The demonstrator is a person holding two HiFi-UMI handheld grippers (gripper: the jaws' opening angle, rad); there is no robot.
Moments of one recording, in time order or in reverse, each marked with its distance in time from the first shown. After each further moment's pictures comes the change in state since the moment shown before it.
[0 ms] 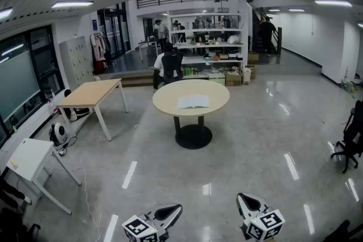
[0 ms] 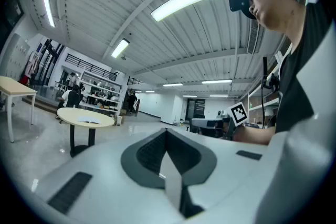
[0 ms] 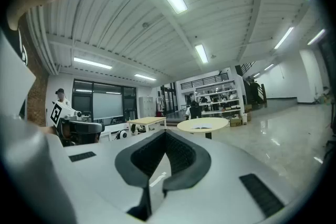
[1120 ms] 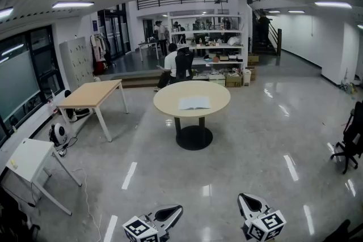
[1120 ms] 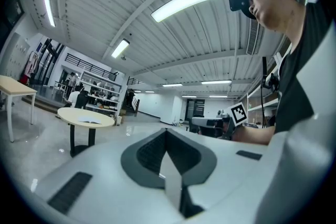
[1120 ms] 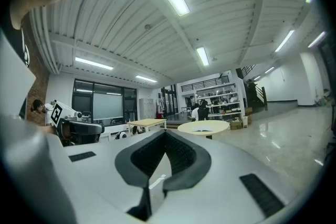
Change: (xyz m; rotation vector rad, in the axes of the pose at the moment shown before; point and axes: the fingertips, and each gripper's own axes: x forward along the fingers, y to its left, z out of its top) left arm -0.007 0.000 0.002 -0.008 0.002 -0.005; right arm -0.002 0.007 0.006 -0.029 -0.016 0.004
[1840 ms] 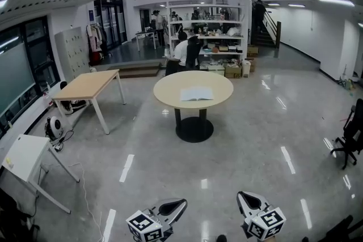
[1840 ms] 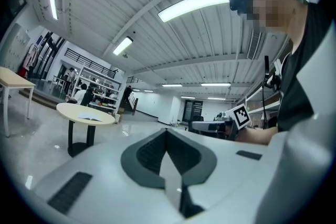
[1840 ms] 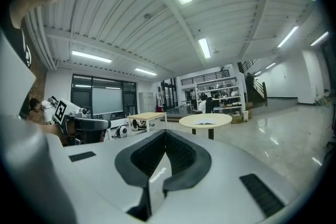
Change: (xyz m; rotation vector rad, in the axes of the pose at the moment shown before) left arm 0.000 0.039 -0.011 -0.010 0.000 -0.044; right arm 0.031 0.024 -0.018 0.016 0.070 -0.008
